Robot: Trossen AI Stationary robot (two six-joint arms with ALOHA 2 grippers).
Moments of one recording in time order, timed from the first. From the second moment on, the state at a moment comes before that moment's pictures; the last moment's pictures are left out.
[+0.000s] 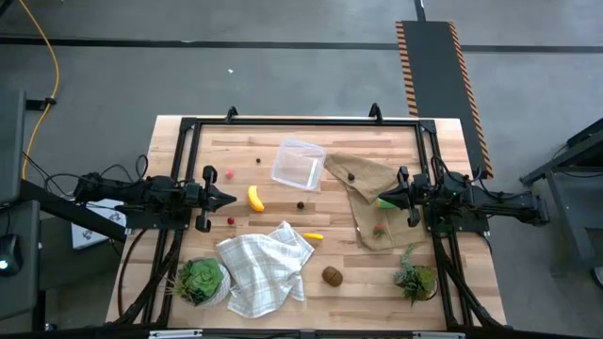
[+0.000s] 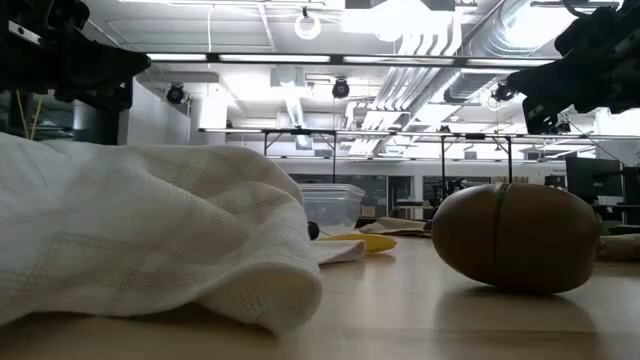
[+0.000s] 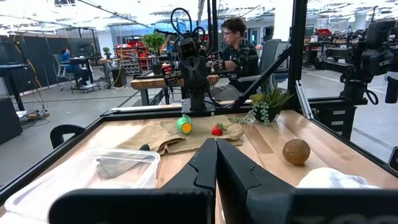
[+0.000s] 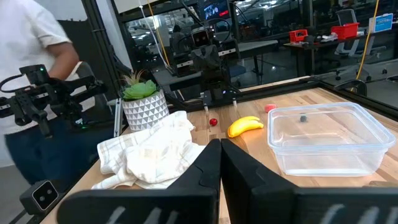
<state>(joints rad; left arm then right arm) -0.05 0.01 0.01 0.04 -0.15 0.07 -0.10 0.02 0.01 0.04 -0.16 0.20</state>
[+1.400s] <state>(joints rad) -0.05 0.01 0.01 0.06 -0.12 -1.18 -0.10 0.02 0.01 0.04 -0.11 0.27</state>
